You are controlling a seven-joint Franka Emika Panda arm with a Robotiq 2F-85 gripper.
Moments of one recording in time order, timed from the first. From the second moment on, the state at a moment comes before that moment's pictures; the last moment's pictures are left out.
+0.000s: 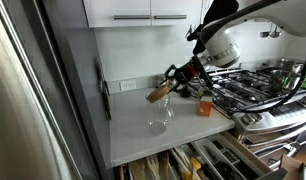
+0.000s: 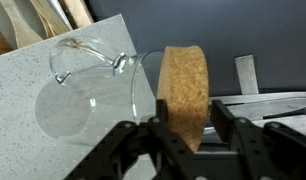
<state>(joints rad) 0.02 0.00 -0.05 -2.09 1.31 2.19 -0.02</state>
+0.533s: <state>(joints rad) 0.01 0.01 -0.05 -2.09 1.34 2.19 -0.05</state>
